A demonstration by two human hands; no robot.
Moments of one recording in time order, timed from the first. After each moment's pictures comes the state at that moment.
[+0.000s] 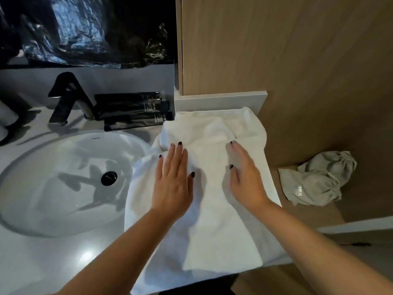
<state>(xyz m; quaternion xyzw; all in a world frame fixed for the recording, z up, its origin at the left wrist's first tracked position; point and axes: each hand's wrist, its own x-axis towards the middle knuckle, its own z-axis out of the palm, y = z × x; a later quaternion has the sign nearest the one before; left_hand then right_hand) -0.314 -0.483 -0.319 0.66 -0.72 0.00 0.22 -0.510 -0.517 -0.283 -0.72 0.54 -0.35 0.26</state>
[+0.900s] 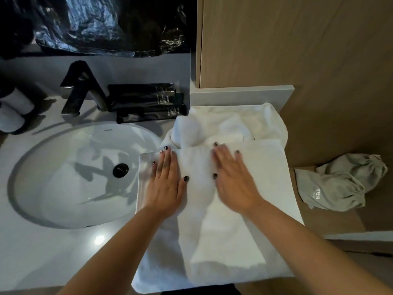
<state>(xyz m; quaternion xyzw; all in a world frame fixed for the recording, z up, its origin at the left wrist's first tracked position) -0.260 -0.482 -0.361 0.71 -0.69 -0.11 0.09 -0.477 -0.537 -0.333 -0.89 0.44 -0.08 0.03</state>
